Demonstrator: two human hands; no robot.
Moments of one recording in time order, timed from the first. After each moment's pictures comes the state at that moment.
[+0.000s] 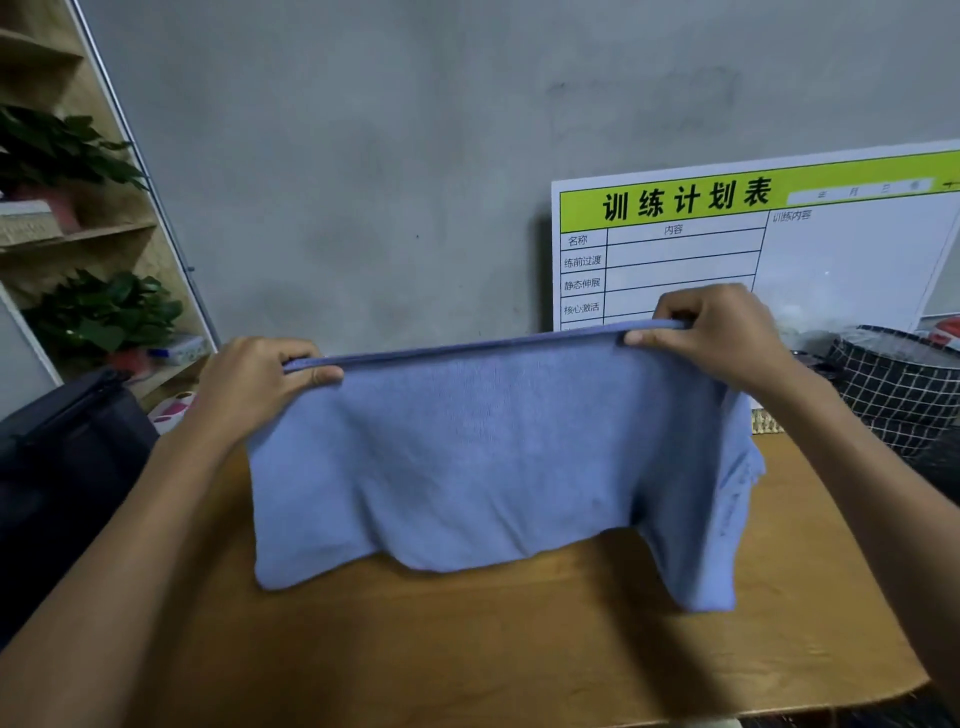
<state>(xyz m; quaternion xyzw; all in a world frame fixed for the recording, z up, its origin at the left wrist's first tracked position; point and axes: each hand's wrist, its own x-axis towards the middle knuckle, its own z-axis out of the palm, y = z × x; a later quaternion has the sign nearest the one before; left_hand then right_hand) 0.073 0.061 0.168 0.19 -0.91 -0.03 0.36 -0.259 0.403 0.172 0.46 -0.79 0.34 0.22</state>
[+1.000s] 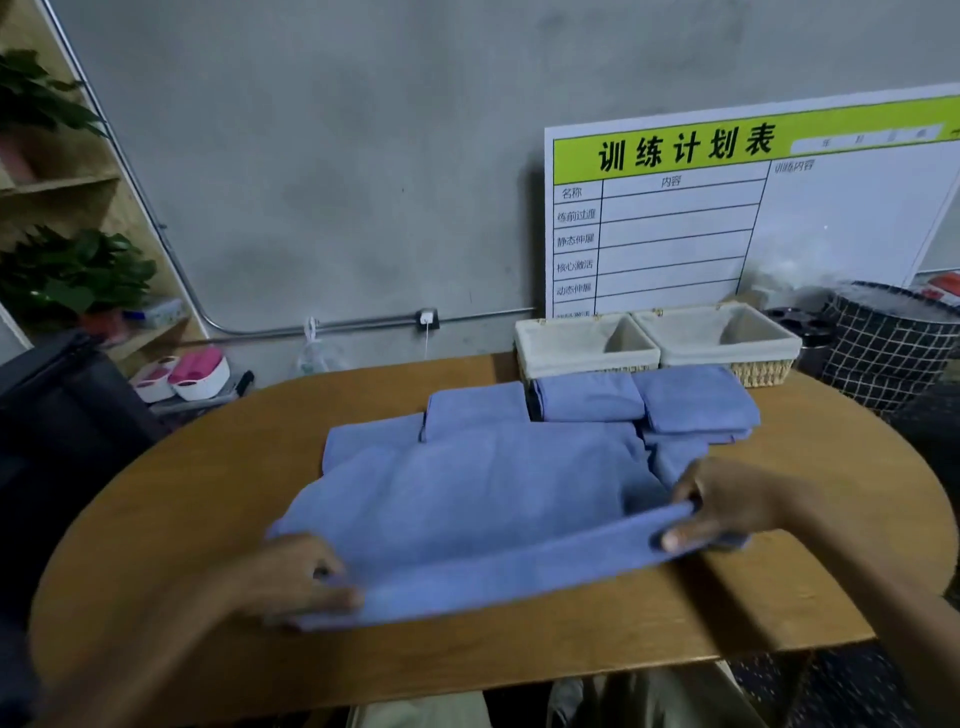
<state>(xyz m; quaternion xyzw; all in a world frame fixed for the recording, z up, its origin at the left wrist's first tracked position) 0.123 0.113 -0.007 0.18 -0.94 -0.26 -0.14 -0.256 0.457 0.008 0.55 -0.80 0.10 -0.24</state>
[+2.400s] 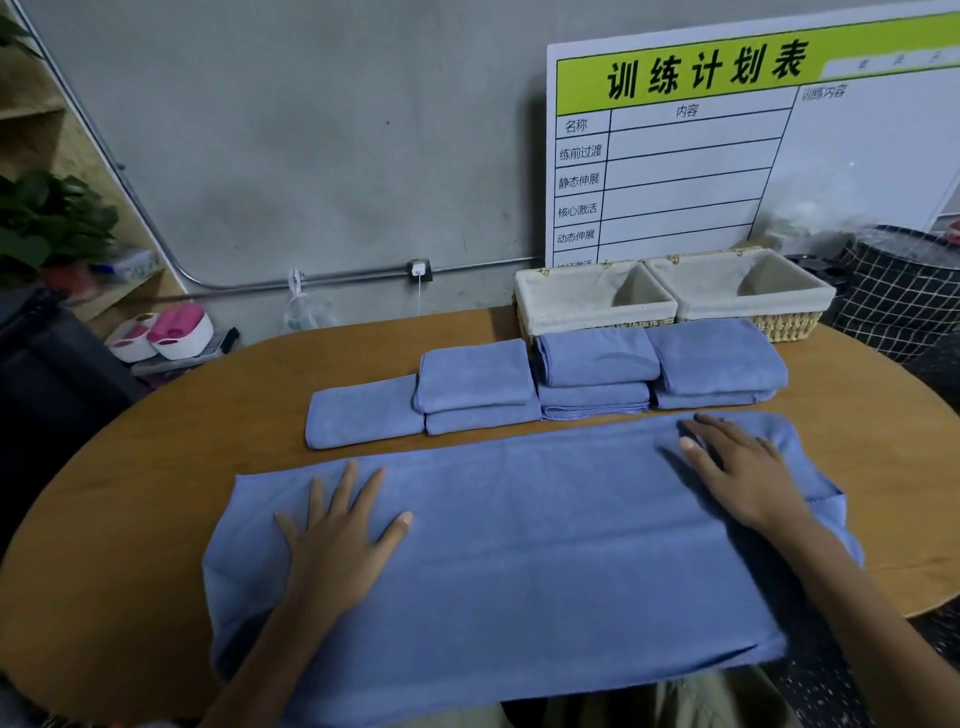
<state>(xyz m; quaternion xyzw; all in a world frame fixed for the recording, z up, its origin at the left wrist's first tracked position) 0.065 0.137 -0.112 0.42 -0.90 -0.05 0.02 -0.281 0.451 -0.105 0.32 -0.92 0.23 0.02</state>
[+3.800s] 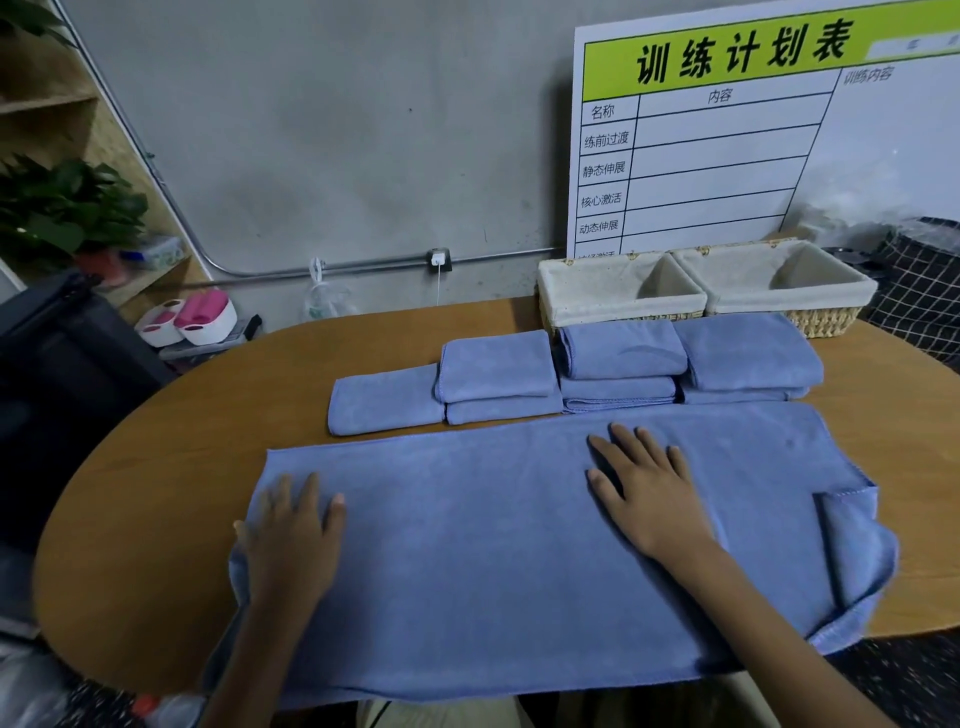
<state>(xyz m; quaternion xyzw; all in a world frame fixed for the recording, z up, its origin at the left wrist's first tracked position) 0.111 0.106 -0.109 0.54 -0.84 -0.04 0.06 -0.181 0.370 -0.106 0.41 -0.90 0.14 -0.01</state>
